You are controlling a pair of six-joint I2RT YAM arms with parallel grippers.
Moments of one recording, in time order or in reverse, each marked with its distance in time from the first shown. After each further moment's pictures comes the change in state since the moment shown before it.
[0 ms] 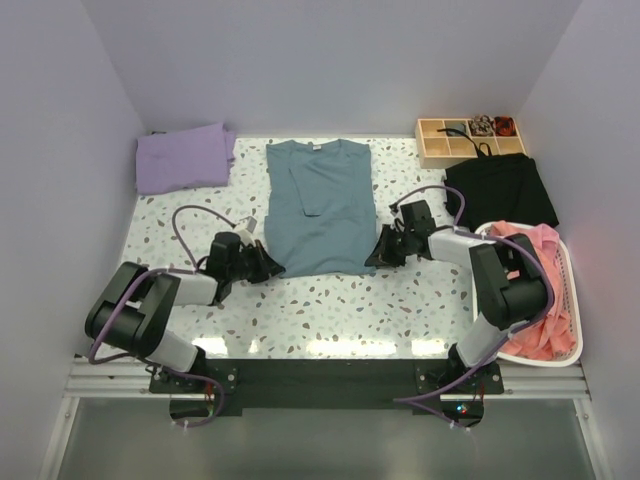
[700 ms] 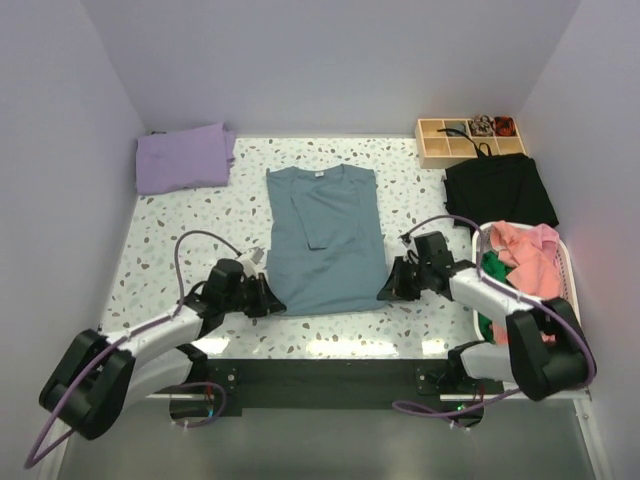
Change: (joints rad) left arm -0.155 -0.415 -0.142 -0.373 0.006 -0.035; right arm 0.024 -0.370 -0.290 -0.113 0.005 0.003
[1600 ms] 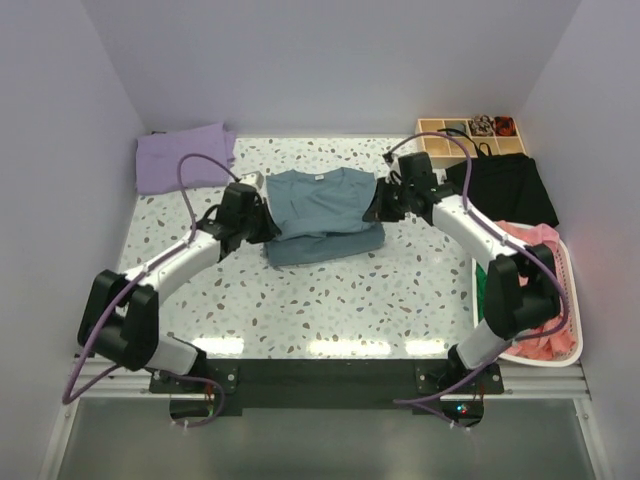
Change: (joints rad) left arm 0.064 0.303 0.631 -0.328 -0.315 0.118; right arm 0.007 0.261 0.663 -0.186 0.106 -0.147
